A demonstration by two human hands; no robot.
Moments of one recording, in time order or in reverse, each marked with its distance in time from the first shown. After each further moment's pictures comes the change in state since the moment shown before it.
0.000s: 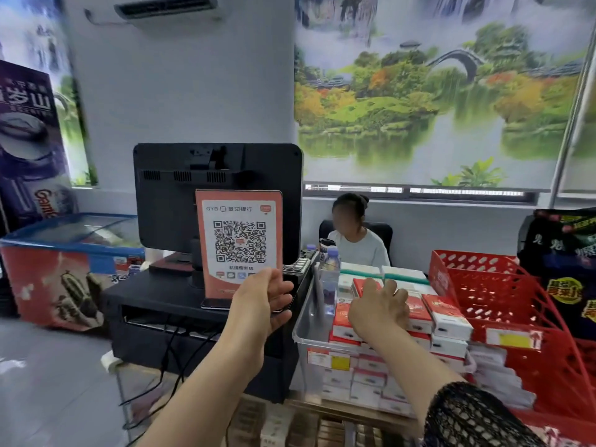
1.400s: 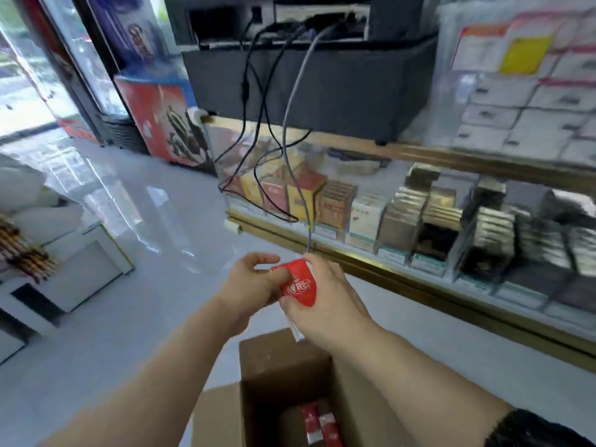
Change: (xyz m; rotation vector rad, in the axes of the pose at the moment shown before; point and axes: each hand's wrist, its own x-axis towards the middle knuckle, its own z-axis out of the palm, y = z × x) left_hand -0.065 -0.292 -0.236 0.458 0.185 -0.258; right_hand -0.259 0.012 0.290 0.569 -0.673 -0.543
